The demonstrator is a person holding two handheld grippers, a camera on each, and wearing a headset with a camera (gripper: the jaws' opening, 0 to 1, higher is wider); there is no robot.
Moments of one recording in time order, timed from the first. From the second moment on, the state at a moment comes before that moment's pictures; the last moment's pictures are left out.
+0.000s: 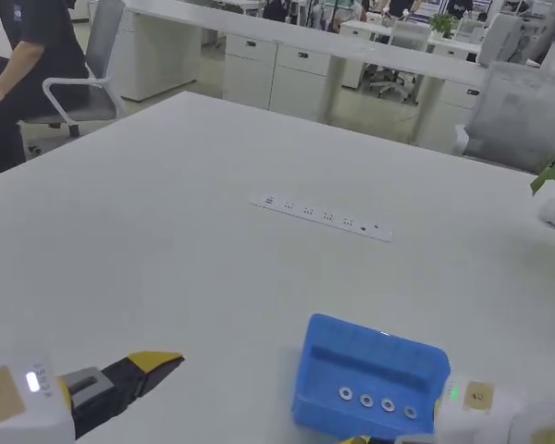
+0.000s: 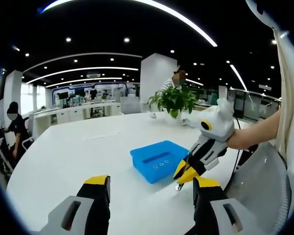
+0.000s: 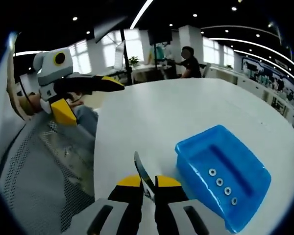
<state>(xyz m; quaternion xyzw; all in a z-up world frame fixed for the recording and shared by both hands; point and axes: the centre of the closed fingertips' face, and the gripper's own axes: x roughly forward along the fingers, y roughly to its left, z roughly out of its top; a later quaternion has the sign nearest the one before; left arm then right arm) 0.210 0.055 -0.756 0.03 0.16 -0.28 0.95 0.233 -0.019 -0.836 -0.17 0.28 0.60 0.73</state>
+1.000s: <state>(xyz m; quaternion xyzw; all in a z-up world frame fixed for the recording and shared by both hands) 0.209 0.054 -0.757 0.03 0.16 -0.28 0.95 0.270 -0.030 -0.805 -0.02 0.28 0.53 0.80</state>
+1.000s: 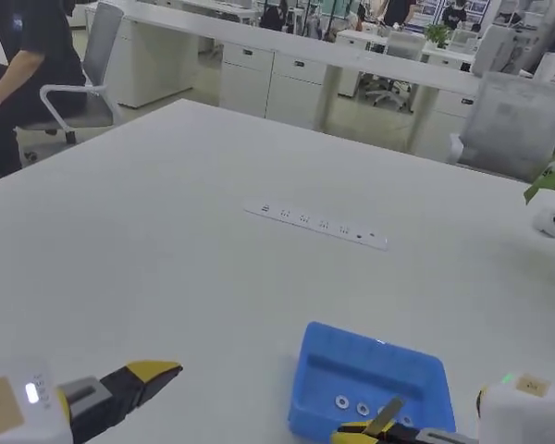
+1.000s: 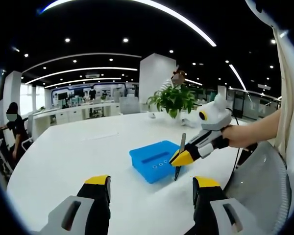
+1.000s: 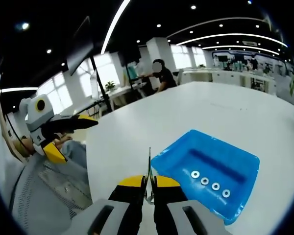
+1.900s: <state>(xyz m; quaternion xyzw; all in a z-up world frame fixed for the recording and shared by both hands) 0.210 0.056 -0.755 0.03 0.15 -0.28 0.95 0.299 -0.020 -0.760 -0.02 0.23 0.54 0.81</state>
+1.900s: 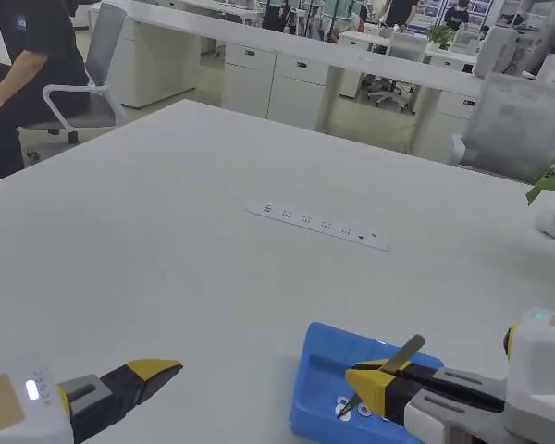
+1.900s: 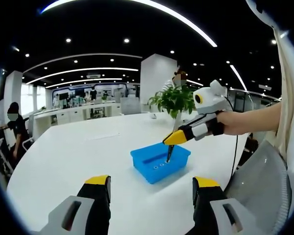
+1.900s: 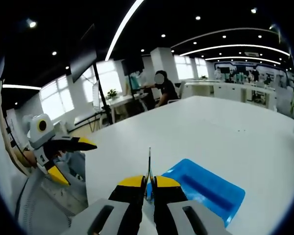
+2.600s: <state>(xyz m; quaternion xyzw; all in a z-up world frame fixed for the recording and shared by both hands) 0.210 0.056 -0.754 0.03 0.16 -0.27 0.95 0.330 -0.008 -0.768 -0.04 0.24 0.54 0.81</state>
